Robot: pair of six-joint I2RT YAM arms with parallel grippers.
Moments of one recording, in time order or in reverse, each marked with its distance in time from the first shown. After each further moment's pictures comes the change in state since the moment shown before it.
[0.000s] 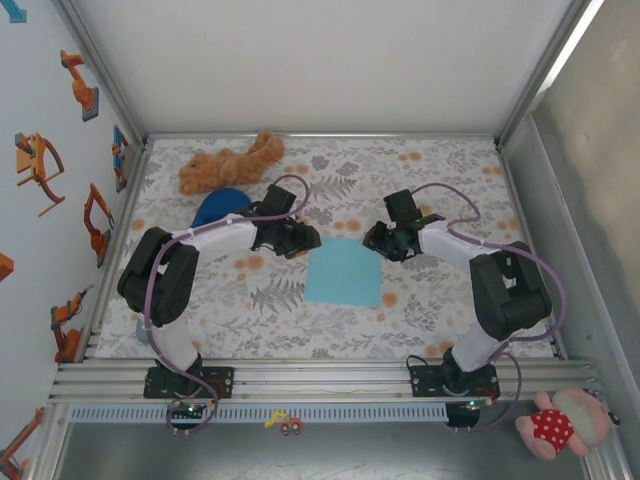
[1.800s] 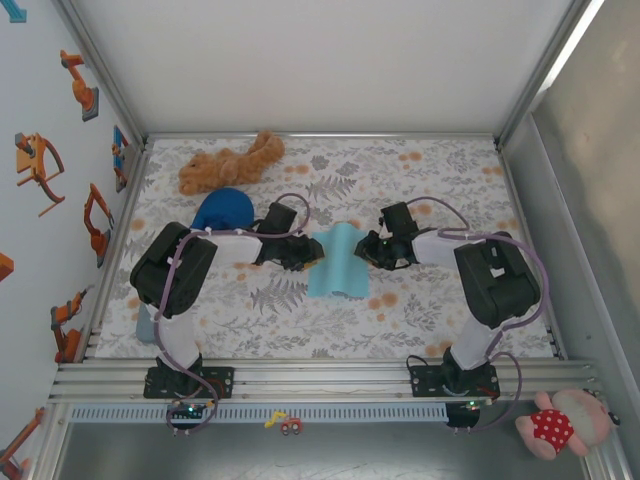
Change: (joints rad) left arm -0.005 0.096 -0.149 0.318 0.089 -0.131; right arm 0.011 0.097 -0.099 0.264 -0.178 0.042
